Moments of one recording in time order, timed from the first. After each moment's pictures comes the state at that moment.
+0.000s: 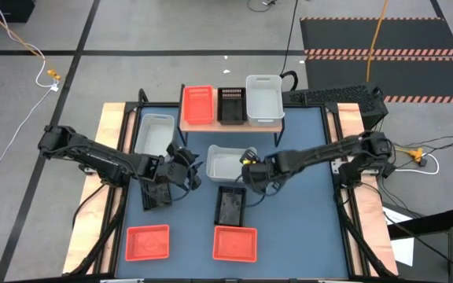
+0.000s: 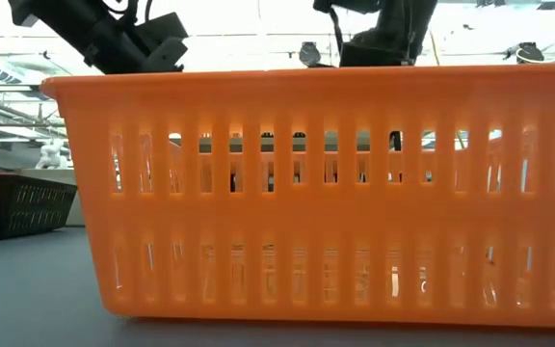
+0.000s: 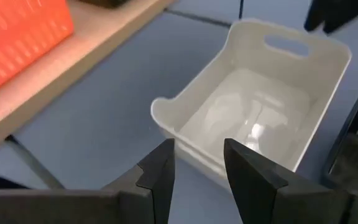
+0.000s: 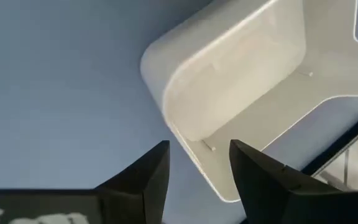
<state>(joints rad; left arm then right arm) -0.19 1.28 0.70 -0.18 -0.67 -0.44 0.11 1.68 1.22 -0.83 0.36 -0.92</state>
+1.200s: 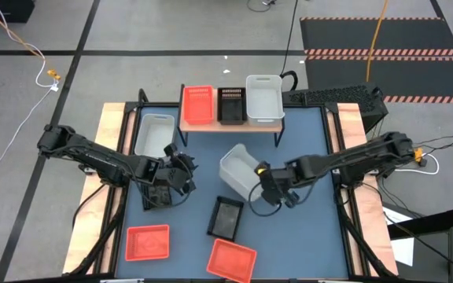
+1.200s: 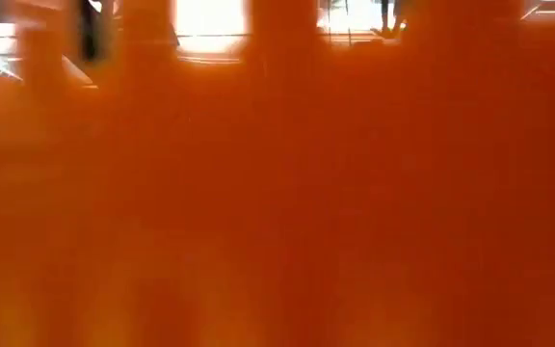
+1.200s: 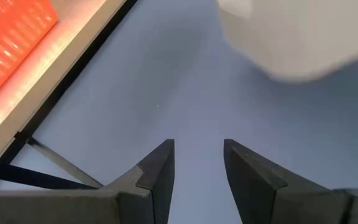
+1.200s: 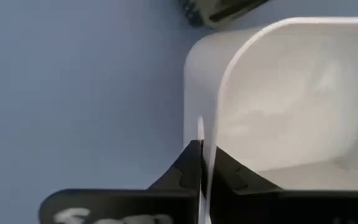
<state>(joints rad) -0.23 1.27 0.70 -0.31 -0.67 -0.32 0.19 1.44 1.05 -0.75 0.03 -0.61</state>
